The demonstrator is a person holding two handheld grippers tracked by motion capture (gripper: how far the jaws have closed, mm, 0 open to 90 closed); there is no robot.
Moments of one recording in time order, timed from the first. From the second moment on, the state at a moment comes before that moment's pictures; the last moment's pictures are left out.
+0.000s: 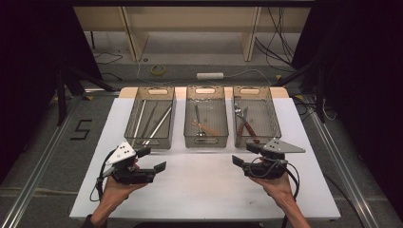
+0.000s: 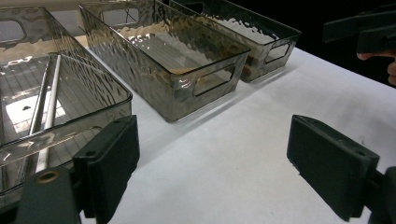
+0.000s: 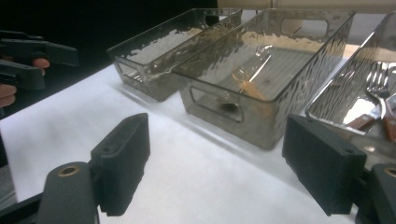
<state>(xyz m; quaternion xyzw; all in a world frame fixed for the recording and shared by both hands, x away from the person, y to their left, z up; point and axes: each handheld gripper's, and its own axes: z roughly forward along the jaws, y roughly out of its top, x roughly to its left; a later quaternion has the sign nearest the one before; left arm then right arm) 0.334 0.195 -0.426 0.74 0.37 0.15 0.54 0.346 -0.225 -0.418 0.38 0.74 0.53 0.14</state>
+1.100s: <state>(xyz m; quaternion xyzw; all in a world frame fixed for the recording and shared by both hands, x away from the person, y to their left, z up) 0.333 0.194 -0.428 0.75 0.37 0.13 0.53 0.323 -0.248 -0.440 0.39 0.74 0.52 0.15</state>
